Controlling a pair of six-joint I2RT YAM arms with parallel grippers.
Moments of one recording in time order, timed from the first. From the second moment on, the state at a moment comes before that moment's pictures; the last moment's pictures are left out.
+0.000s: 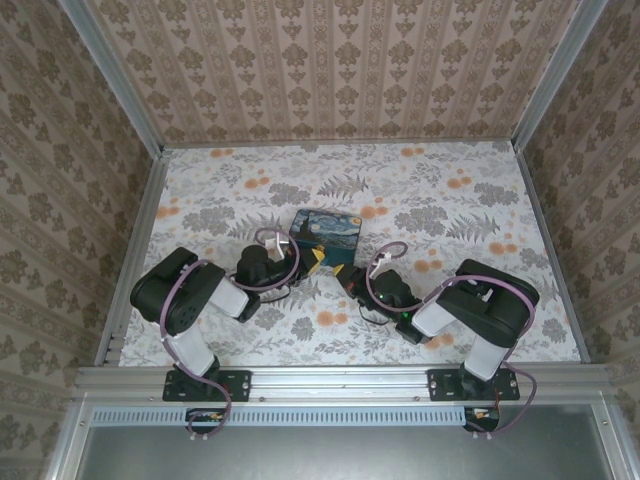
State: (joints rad) left arm -0.59 1.74 0.35 1.17 0.53 -1.31; right arm 0.83 1.72 0.34 1.16 0.10 1.40
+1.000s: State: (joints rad) left arm -0.60 1.74 0.35 1.17 0.52 -1.31; right arm 0.81 1.74 0.38 1.12 0.07 1.40
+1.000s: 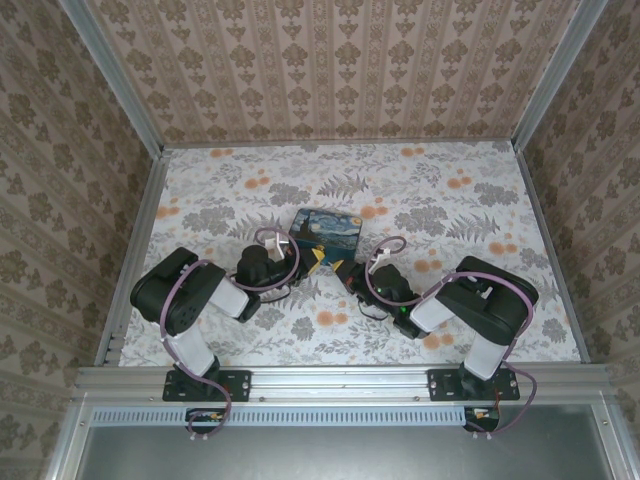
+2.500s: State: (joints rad) left arm -0.60 1.69 0.36 1.13 0.46 -1.44; right arm 0.74 1.78 0.40 1.19 -0.04 1.35
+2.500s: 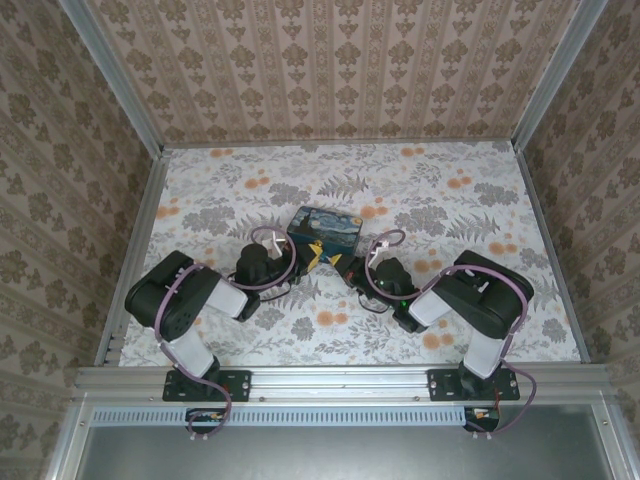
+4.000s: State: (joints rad) left arm -0.60 1.72 0.37 1.13 0.37 -1.43; right arm 0.70 1.81 0.51 1.08 -0.15 1.34
